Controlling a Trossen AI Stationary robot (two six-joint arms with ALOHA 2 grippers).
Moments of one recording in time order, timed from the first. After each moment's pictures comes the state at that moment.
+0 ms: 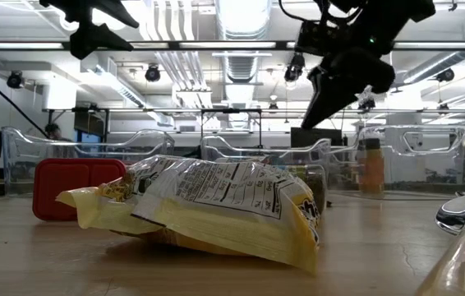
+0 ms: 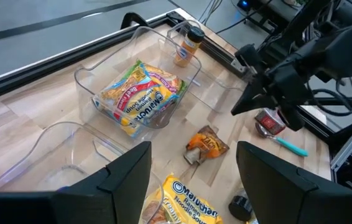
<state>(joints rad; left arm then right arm) 0.17 0.76 0.86 -0.59 -0.11 -0.53 0.12 1.47 0.93 -0.43 0.33 0.05</state>
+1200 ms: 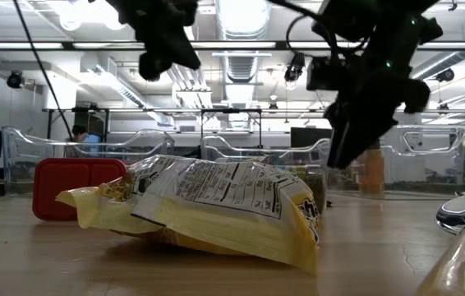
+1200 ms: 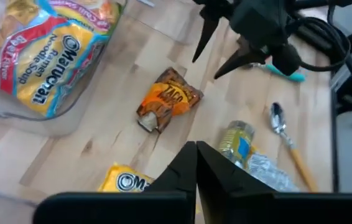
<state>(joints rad) 0.08 1.38 1.09 -0.51 0.08 -0.43 0.13 1.53 0.84 -0.43 0.14 0.23</state>
